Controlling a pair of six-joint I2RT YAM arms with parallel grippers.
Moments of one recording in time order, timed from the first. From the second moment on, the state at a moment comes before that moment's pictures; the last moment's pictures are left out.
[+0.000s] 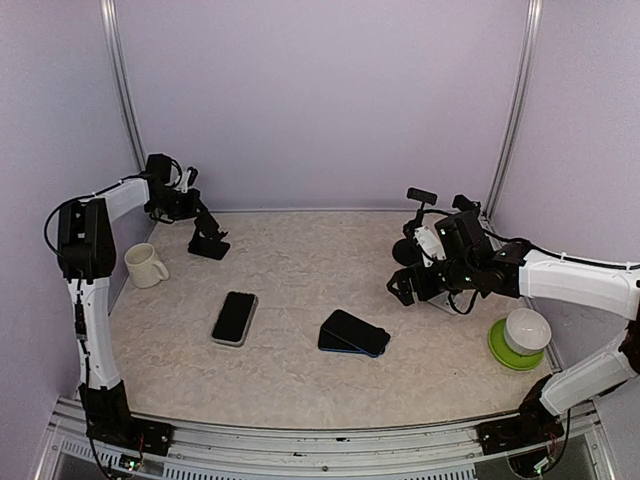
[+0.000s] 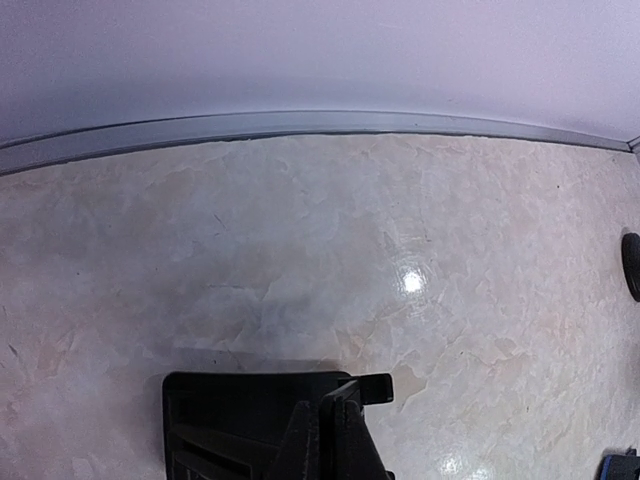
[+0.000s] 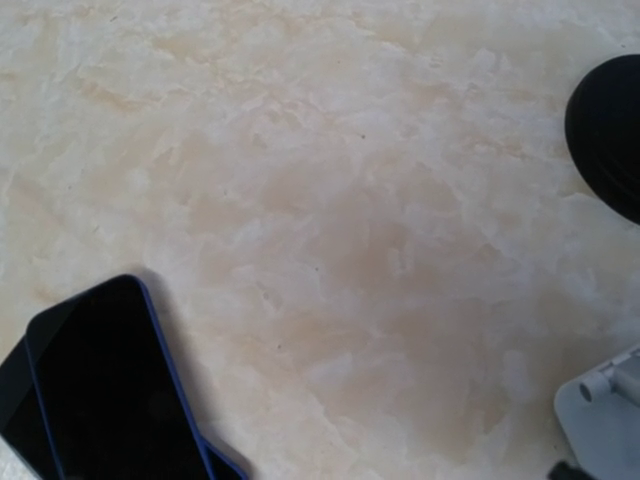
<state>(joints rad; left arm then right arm) 0.02 2.24 1.93 -0.51 0.43 -0.04 0.66 1.33 0.89 -0.28 0.04 0.15</state>
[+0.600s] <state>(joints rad) 0.07 2.38 2.15 -0.65 0.55 0.11 0.66 1.33 0.94 -0.36 0.09 0.13</state>
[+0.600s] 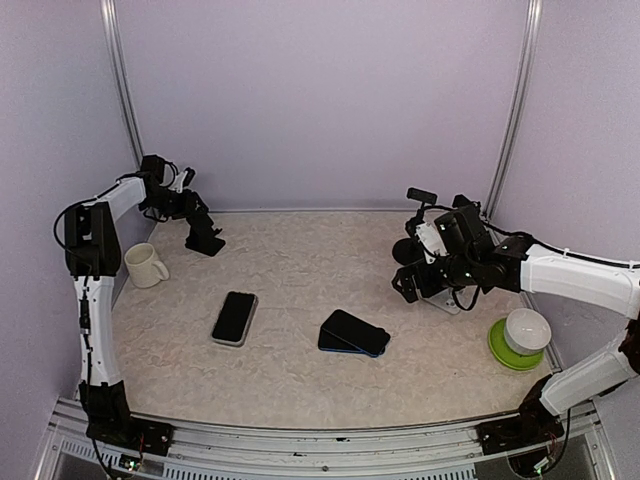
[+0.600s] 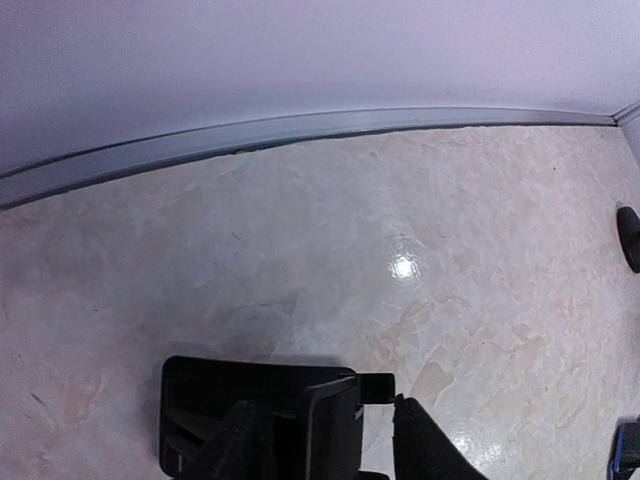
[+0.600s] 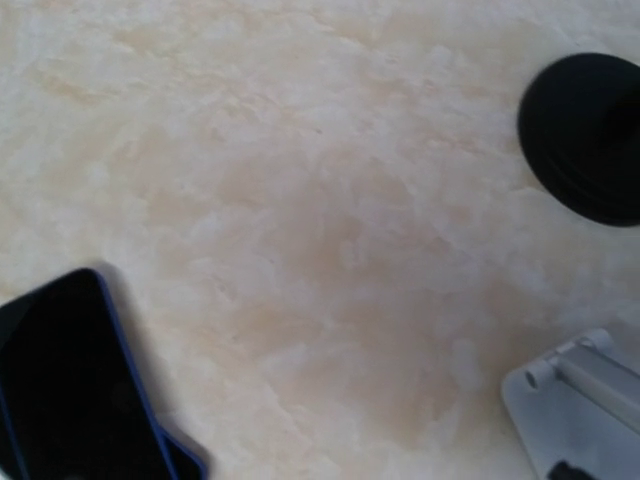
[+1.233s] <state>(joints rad) 0.05 2.19 2.09 -0.62 0.47 0.01 0.42 1.33 0.92 -0.37 0.14 0.23</state>
